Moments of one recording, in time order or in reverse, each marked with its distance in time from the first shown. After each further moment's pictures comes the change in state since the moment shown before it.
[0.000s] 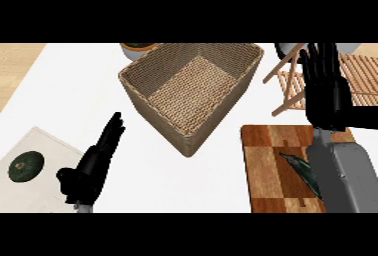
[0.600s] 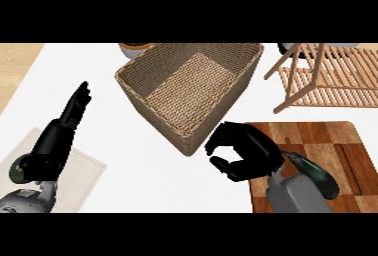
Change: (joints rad) left arm -0.130 0.177 0.121 -0.007 -0.080 -0.048 -0.047; right arm 0.167 0.053 0.387 -0.013 -0.188 0.464 0.322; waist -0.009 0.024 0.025
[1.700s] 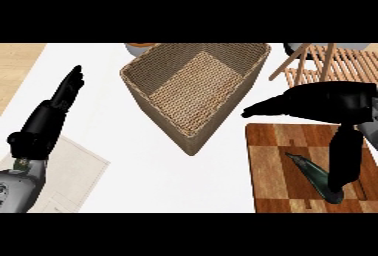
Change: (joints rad) left arm -0.110 0.043 0.067 0.108 0.031 -0.107 -0.035; right arm -0.526 -0.649 0.149 -0.196 0.266 0.640 0.320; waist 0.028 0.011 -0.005
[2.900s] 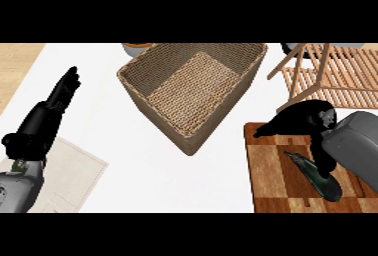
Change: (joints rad) left arm 0.018 -0.039 0.065 0.010 -0.036 -0.053 -0.017; right arm 0.025 0.044 0.225 0.247 0.588 0.139 -0.387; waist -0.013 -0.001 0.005
